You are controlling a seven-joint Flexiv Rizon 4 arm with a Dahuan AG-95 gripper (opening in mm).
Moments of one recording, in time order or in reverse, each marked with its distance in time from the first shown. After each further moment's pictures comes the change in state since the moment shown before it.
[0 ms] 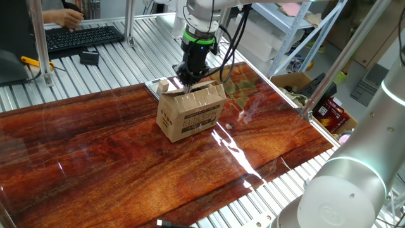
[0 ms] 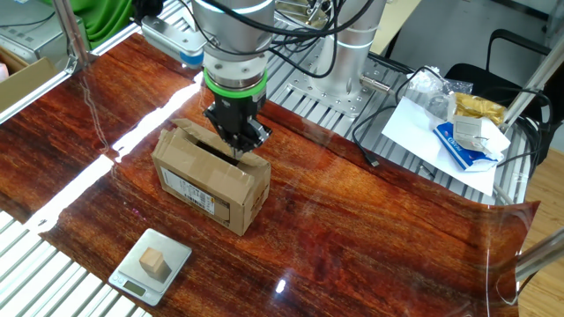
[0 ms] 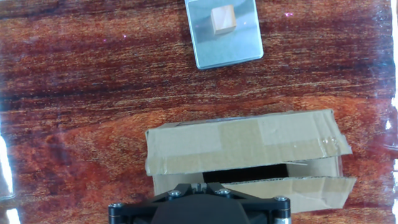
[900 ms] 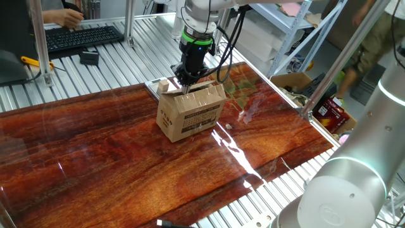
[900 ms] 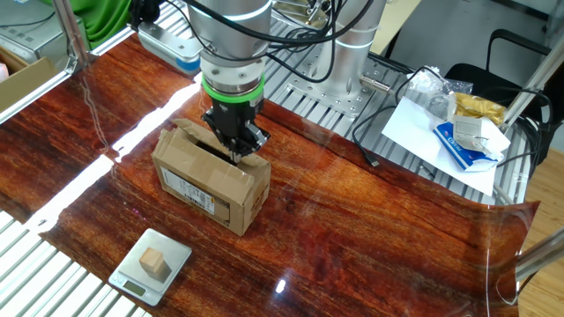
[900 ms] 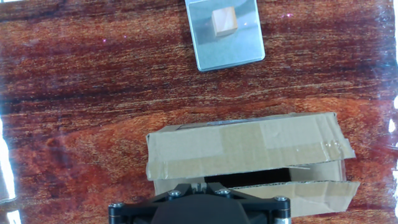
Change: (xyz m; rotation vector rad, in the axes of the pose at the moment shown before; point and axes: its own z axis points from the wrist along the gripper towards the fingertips) arm -0.004 0.001 0.004 -0.005 0.001 0.008
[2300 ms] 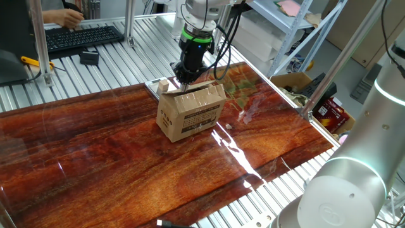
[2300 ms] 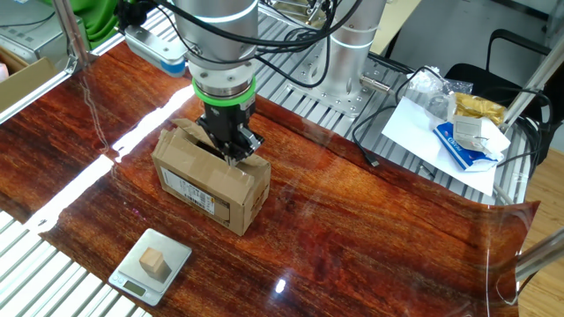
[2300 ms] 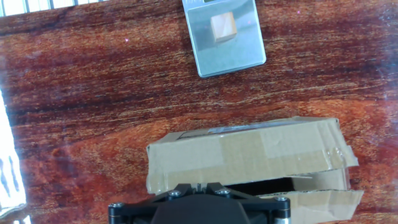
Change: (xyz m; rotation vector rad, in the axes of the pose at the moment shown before) arm -0.012 -0.001 0.002 -0.032 -0.002 0.028
